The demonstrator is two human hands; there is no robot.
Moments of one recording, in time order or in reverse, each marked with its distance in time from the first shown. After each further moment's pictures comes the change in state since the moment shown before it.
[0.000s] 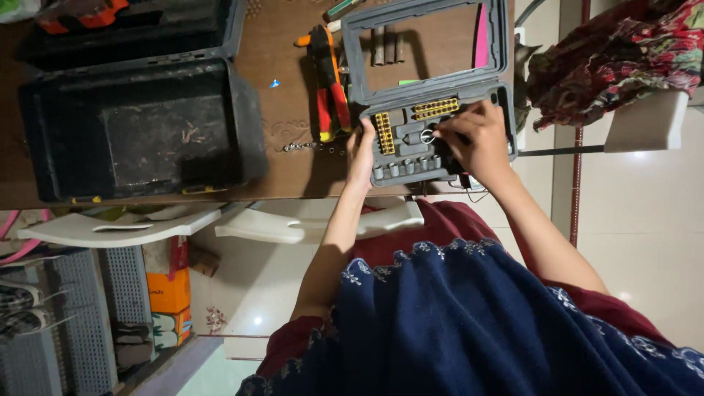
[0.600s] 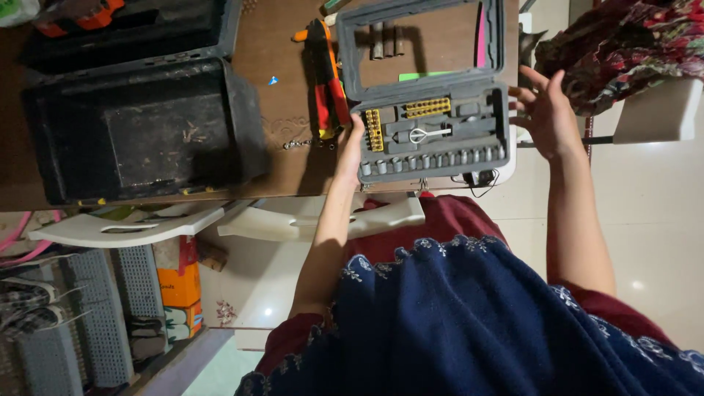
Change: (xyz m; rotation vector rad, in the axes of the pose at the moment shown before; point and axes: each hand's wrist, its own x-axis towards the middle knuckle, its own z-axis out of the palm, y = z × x) left_hand 0.036 -0.029 -0.034 0.050 -0.024 -0.071; right_hand -0.021 0.089 -0.048 1.156 -0.006 0.959
